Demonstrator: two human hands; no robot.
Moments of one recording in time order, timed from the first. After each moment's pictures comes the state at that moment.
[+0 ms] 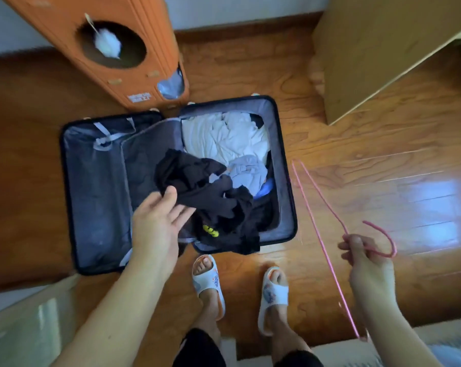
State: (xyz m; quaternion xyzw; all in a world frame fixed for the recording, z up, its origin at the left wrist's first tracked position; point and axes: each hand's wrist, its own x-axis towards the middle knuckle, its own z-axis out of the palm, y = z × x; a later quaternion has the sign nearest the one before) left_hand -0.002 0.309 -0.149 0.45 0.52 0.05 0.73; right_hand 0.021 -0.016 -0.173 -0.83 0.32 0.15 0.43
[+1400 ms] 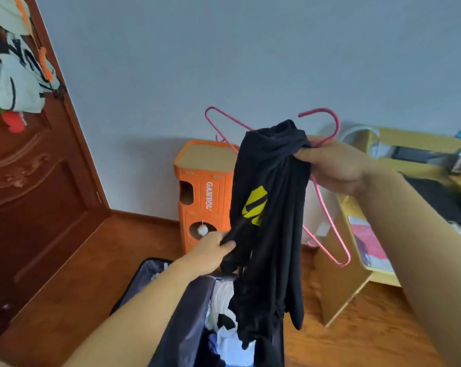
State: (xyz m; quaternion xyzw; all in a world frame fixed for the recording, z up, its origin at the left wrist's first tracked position) left_hand -0.050 0.290 0.208 0.83 0.21 0.06 0.51; right_hand 0.124 0.114 0.414 -0.65 -0.41 0.31 0.56
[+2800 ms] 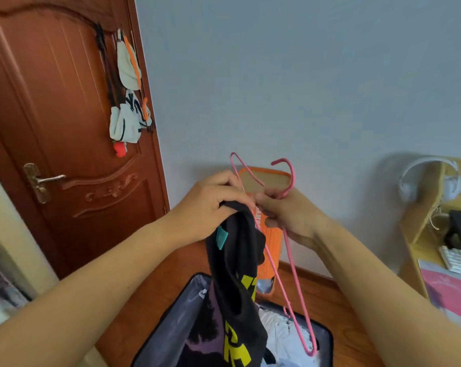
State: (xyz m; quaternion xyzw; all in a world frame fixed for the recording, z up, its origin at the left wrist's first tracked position) left_hand -0.172 0.266 0.398 0.92 0.01 0.34 0.20; right_hand 0.003 0.152 0.378 -0.55 -0.47 0.37 0.58
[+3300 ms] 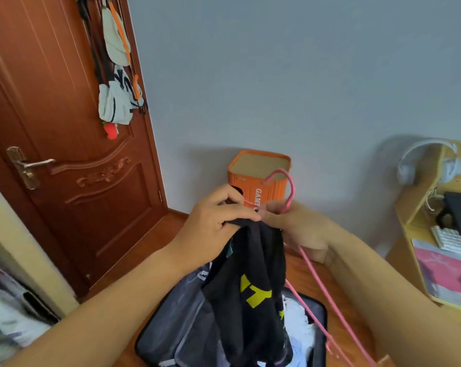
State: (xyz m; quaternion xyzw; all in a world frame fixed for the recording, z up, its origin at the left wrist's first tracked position) left_hand -0.192 0.276 0.336 0.87 0.00 0.43 0.22; right_hand -0.027 0.151 0.346 -0.58 -0.41 0.44 0.54
